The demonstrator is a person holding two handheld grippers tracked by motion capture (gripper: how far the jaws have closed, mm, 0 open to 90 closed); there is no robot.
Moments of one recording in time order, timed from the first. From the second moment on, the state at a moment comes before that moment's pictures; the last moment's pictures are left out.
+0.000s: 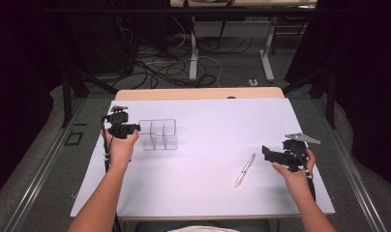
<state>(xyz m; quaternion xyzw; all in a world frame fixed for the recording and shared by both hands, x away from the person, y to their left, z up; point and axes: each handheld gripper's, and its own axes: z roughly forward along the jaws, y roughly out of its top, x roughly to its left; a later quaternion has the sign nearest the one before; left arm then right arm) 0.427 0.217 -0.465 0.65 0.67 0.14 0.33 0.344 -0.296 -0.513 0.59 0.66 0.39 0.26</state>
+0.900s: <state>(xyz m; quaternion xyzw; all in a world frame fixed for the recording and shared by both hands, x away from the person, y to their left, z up) 0.425 0.249 -0.467 0.64 0.61 0.21 0.43 0.344 -0.297 -0.512 0.59 0.66 0.38 0.26</state>
